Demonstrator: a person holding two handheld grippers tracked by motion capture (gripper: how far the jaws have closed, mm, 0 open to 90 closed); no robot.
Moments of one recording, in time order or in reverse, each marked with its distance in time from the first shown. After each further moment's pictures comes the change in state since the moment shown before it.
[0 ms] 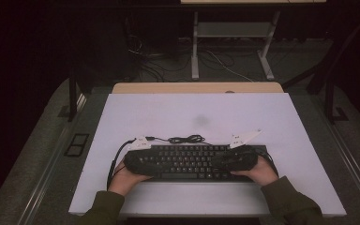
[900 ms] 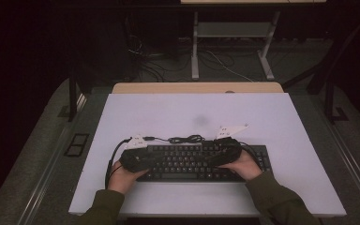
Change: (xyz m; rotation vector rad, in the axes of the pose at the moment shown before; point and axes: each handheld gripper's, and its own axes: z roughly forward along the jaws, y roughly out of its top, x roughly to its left) left arm 0.009 -0.003 -0.003 0.019 0.050 -0.004; right arm -0.003 0.026 0.037 -0.113 -0.059 0.055
